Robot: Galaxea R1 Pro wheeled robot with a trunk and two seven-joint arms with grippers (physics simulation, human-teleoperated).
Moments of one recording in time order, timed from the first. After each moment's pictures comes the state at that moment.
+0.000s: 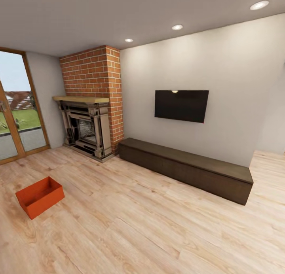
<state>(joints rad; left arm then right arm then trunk) -0.21 0.00 -0.24 0.00 0.60 -0.05 0.10 -0.14 0.00 -0.01 0.03 0.13 -0.17 -0.08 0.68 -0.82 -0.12</state>
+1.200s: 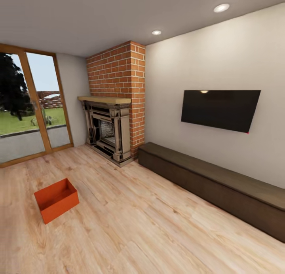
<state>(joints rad) -0.21 0.00 -0.24 -0.01 0.60 -0.06 0.10 -0.14 0.00 -0.02 0.03 0.13 -0.17 -0.08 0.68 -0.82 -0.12</state>
